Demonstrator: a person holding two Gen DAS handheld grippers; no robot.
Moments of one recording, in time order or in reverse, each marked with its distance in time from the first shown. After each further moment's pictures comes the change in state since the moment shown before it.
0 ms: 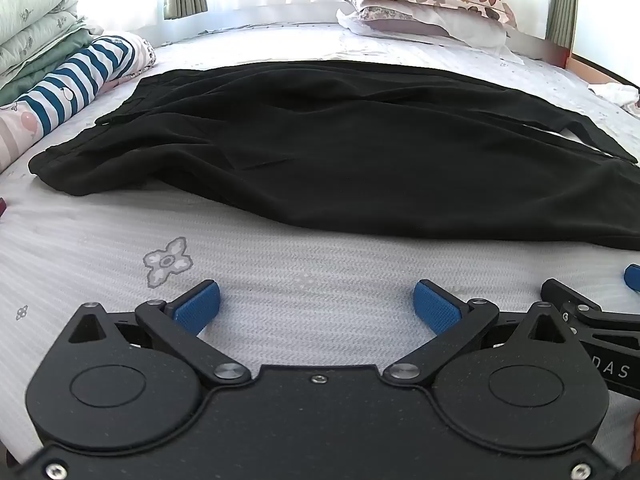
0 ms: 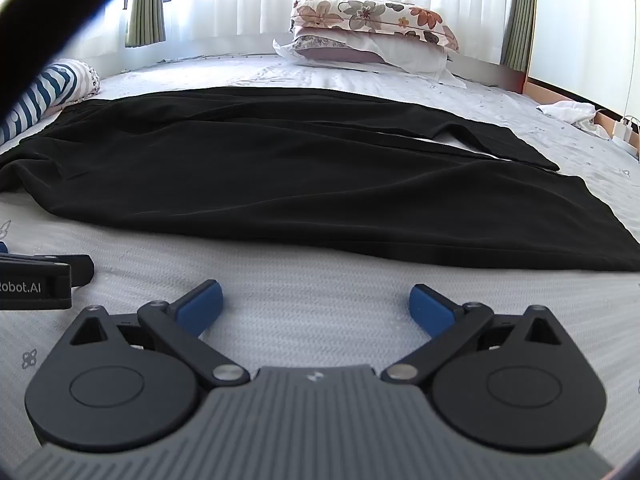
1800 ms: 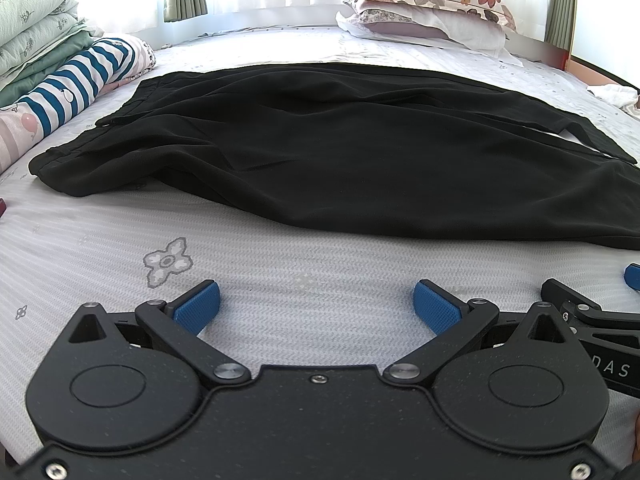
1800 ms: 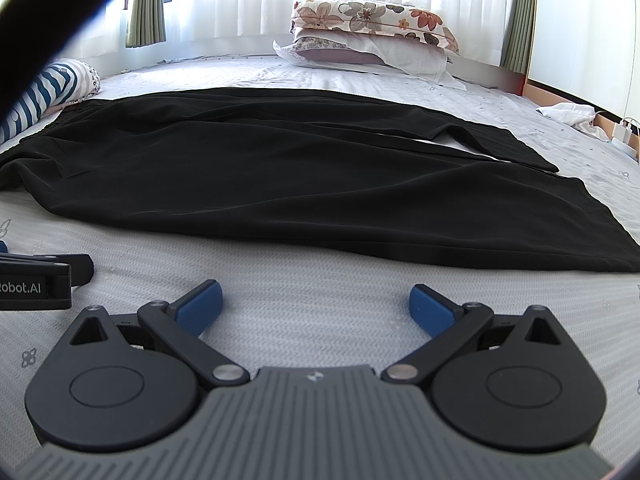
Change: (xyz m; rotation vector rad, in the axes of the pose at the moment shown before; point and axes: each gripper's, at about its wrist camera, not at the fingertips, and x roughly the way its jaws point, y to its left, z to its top) left arm 0.000 0.000 0.000 0.000 -0.008 0.000; right arm -0.002 0.001 0.000 0.004 -0.005 -0.017
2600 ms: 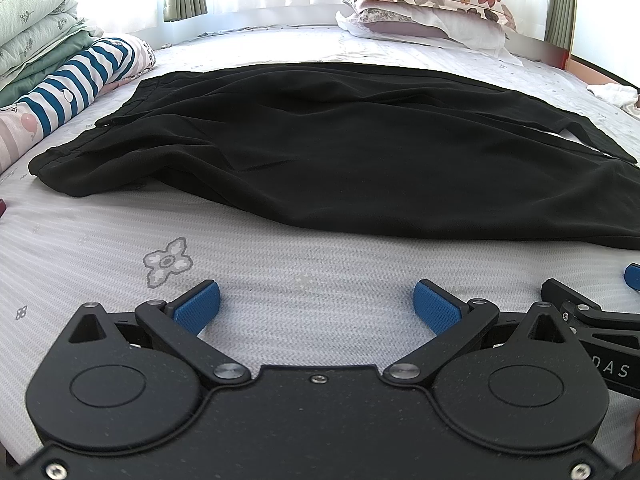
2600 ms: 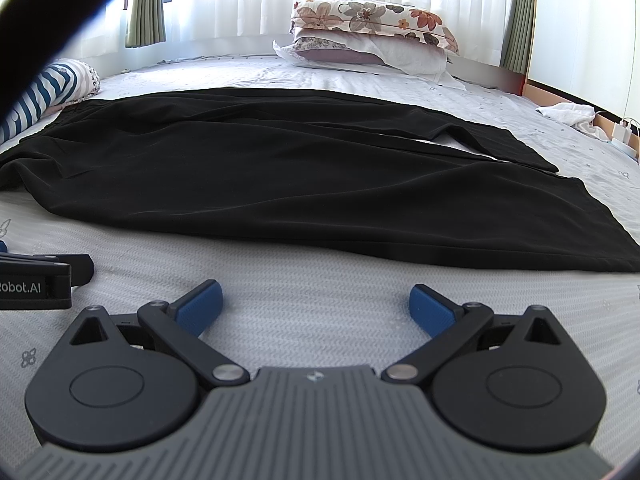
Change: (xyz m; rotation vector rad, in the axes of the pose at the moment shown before) left arm 0.000 0.000 0.000 0.001 0.001 0.000; right arm 0.000 0.001 0.000 0.004 -0.002 -0.006
